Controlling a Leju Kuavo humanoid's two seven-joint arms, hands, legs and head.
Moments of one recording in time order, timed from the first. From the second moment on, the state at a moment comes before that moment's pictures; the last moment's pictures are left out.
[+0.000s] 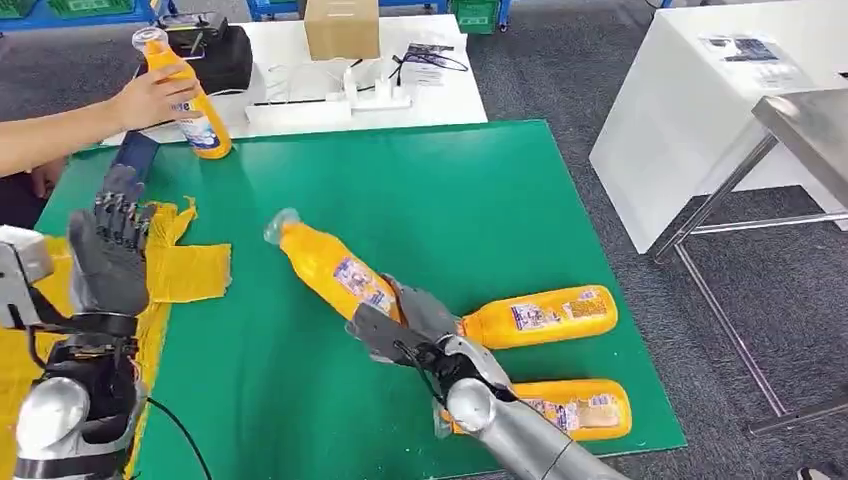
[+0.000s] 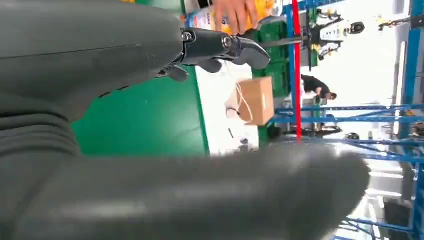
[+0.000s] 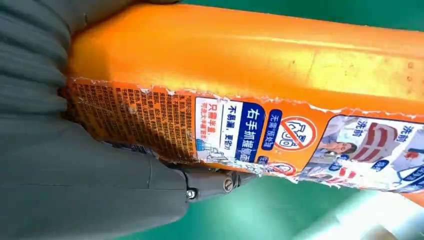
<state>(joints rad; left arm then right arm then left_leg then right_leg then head) -0.19 0.03 -0.03 -1.74 0.09 0.01 0.01 -0.32 0.03 0.65 -1.14 0.49 -0.14 0.14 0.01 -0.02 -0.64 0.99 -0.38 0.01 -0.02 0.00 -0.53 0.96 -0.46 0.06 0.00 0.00</state>
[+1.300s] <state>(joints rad) 0.06 0.03 -0.27 -2.01 0.39 -0.28 0.05 -0.31 -0.07 0.83 -1.61 0.42 0.16 0.11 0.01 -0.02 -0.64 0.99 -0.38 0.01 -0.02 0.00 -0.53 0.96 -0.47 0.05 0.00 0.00</state>
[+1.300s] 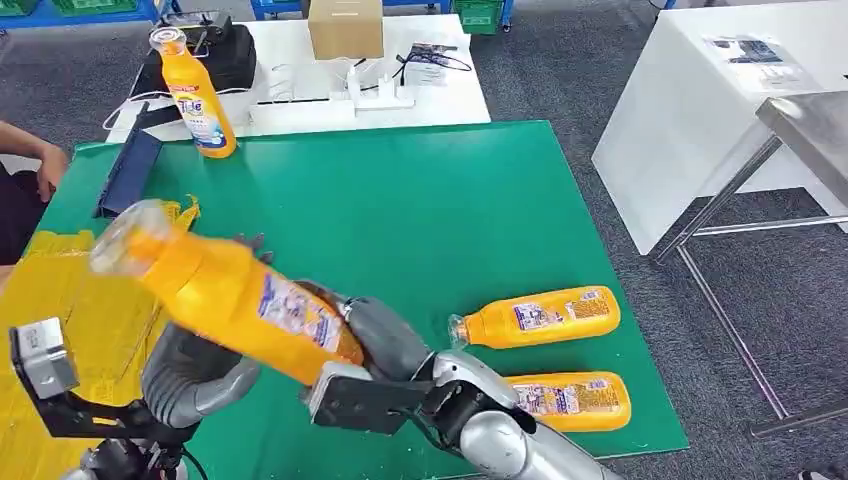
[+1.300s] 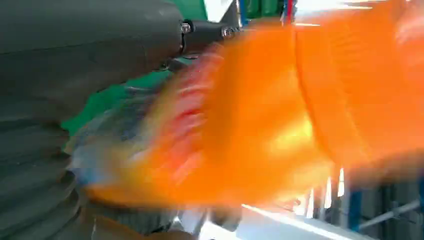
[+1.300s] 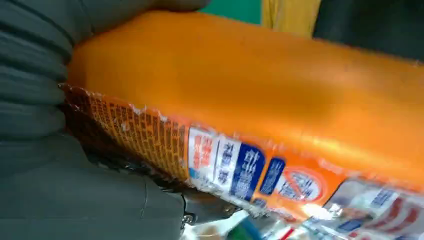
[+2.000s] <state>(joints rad) 0.05 0.03 -0.25 -1.99 0.32 -0.26 0.02 -0.44 -0.07 0.96 -1.60 0.36 0.16 0.16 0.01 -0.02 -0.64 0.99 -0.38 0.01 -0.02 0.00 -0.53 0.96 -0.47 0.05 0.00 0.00</state>
